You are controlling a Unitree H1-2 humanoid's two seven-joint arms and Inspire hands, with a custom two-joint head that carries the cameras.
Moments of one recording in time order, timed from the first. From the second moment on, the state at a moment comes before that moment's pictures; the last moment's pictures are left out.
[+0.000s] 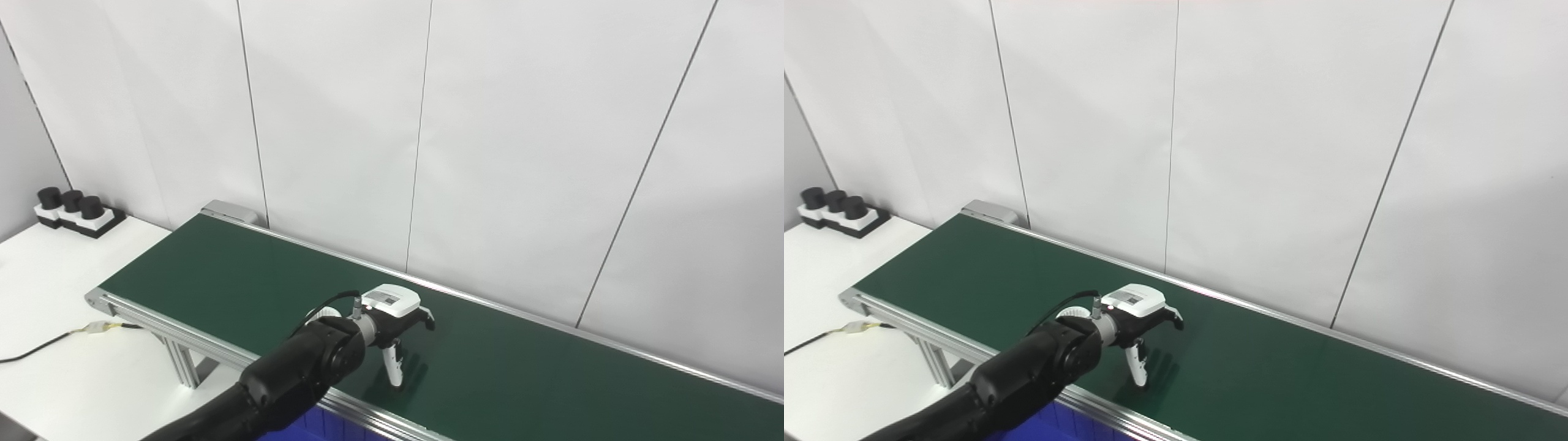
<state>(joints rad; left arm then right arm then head) -0.43 0.51 -0.38 0.17 0.86 0.21 -0.39 0.11 -0.08 0.09 0.19 0.01 -0.34 0.16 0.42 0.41</state>
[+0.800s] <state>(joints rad) -0.38 0.54 -0.39 0.17 0.86 0.12 -0.40 0.12 -0.06 0.11 0.17 -0.02 -0.34 0.14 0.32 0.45</state>
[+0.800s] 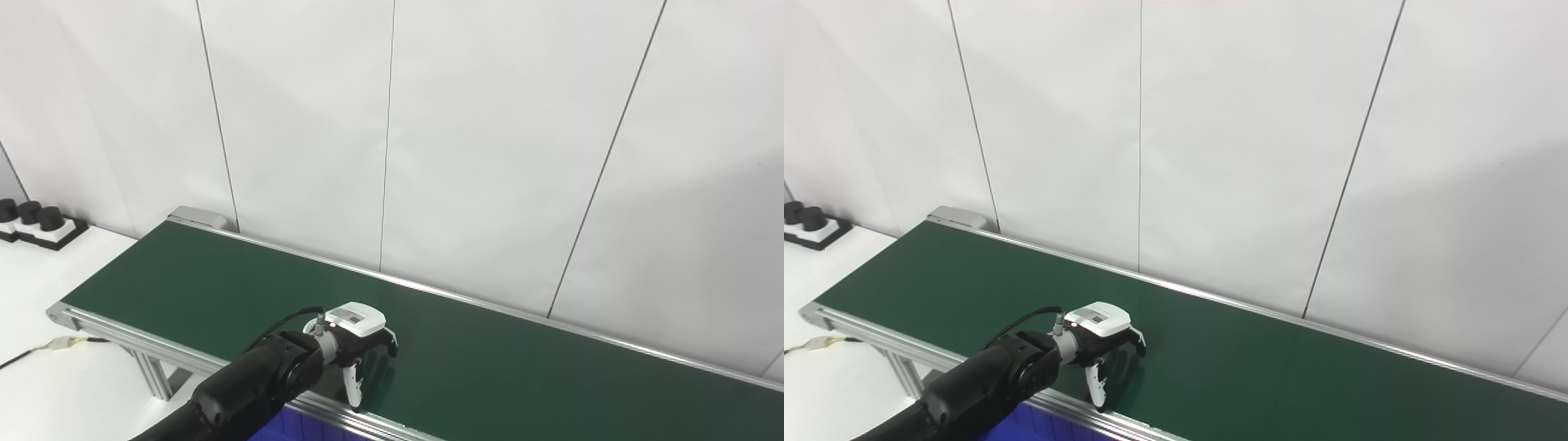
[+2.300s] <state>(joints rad) -0.41 0.53 -0.40 0.29 0.87 0.06 -0.27 0.15 -0.07 0.12 0.13 -0.02 -0.34 0.14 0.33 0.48</state>
